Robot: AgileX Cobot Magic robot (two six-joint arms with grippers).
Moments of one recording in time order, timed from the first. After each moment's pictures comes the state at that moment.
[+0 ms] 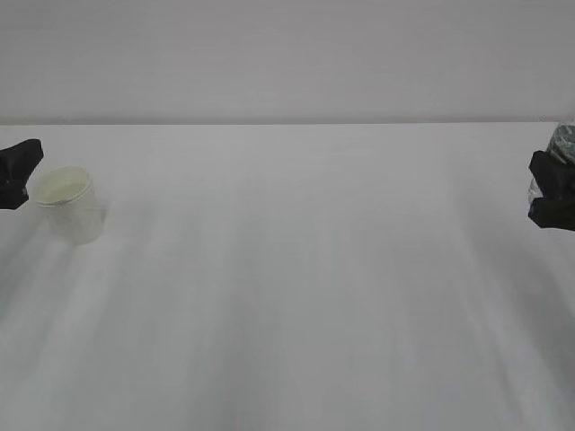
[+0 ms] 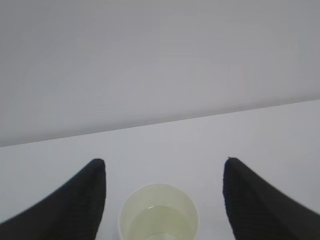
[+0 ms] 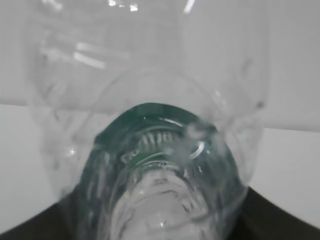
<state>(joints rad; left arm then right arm) 0.05 1.63 -0.46 0.27 -1.01 -0.12 -0.07 1.65 -0.37 -0.17 -1.10 -0.02</state>
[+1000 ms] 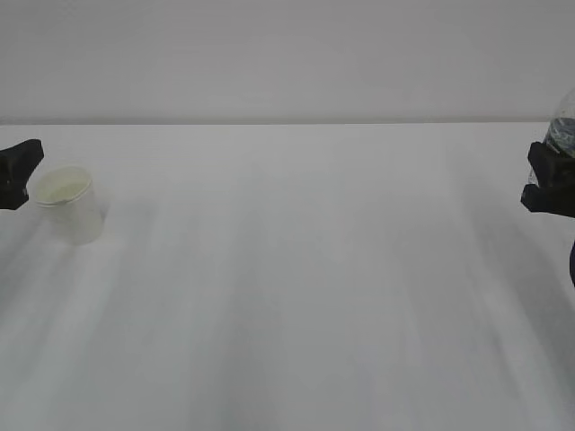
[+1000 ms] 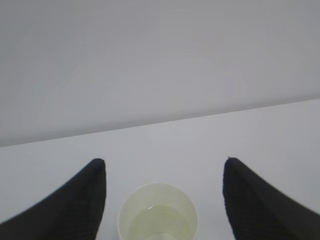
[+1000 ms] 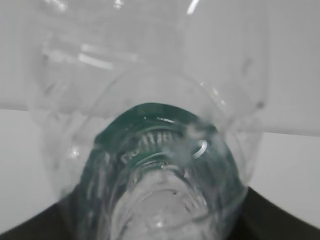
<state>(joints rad) 0.05 1.63 -0.46 0.28 -1.01 -0.12 -0.07 1.75 -0.46 -0.11 -1.10 -0.06</state>
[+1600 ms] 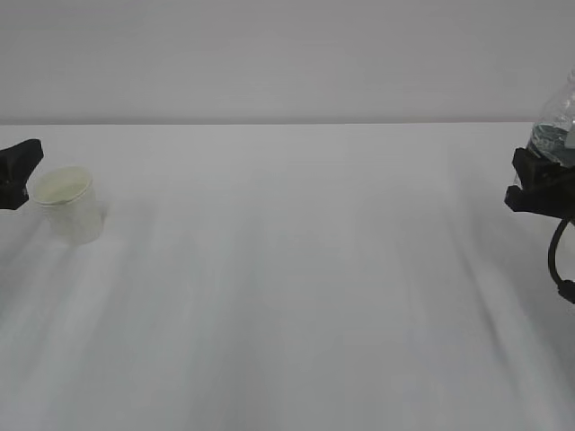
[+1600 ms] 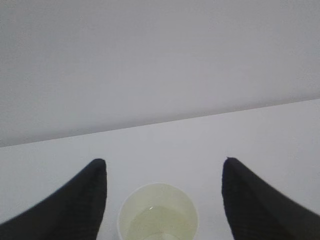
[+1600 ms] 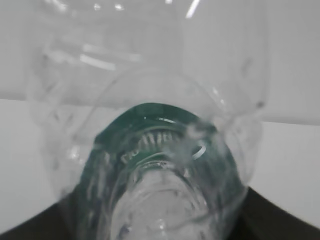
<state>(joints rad) 0.05 1.63 -0.46 0.28 -1.01 -0.12 -0.07 1.88 -0.55 -0.11 -1.11 -0.06</state>
